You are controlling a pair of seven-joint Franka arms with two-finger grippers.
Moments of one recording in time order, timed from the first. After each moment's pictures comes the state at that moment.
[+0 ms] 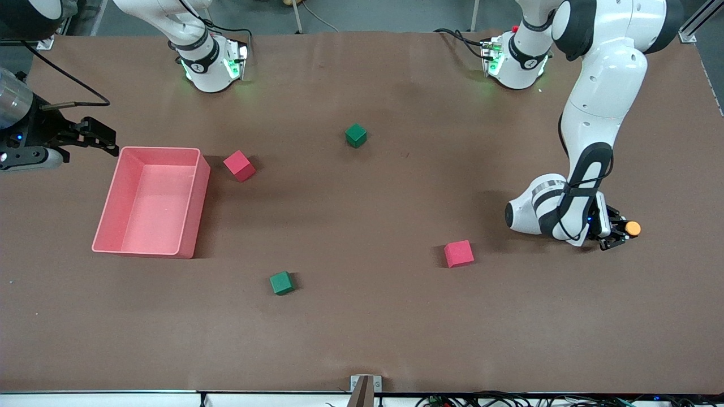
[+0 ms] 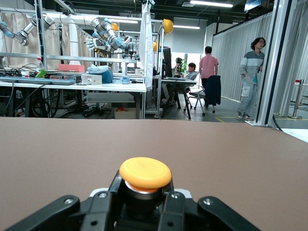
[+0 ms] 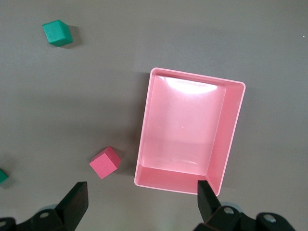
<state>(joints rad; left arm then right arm) -0.12 0.84 0.02 -1.87 1.52 1.68 -2.77 0.09 -0.02 -0.06 -1.65 -0.01 1.57 -0.09</state>
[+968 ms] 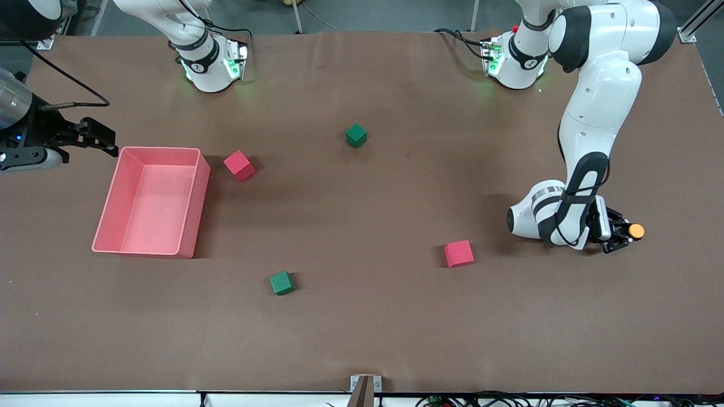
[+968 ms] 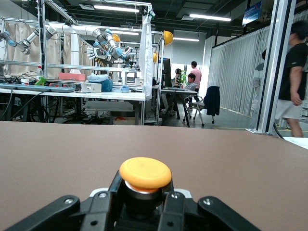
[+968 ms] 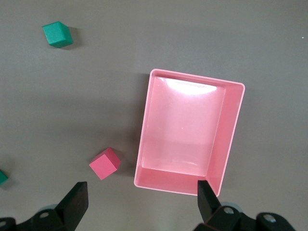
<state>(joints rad) -0.12 0.90 0.03 -1.81 1.54 1.65 -2.80 0.09 -0.02 -0.06 -1.65 -0.01 1.58 -0.09</state>
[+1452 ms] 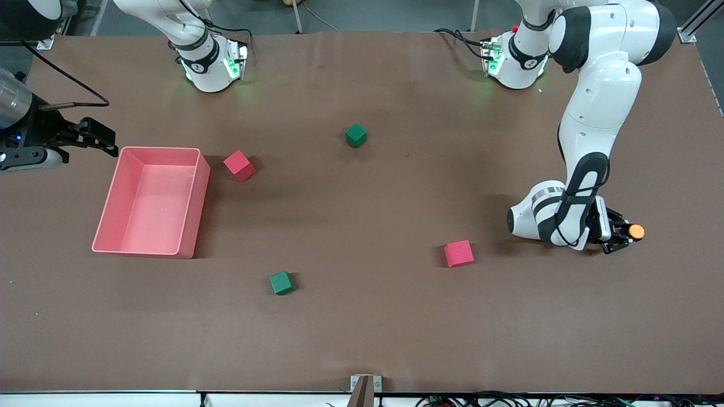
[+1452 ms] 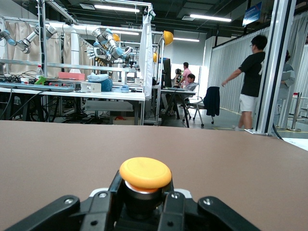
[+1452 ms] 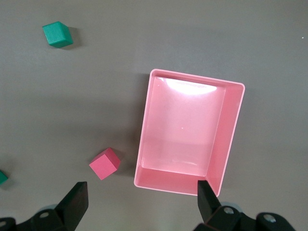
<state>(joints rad) -0.11 0.91 0.03 -1.80 1.54 1.65 -2.80 0.09 -0.02 -0.06 -1.65 -0.01 1.58 -0.09</state>
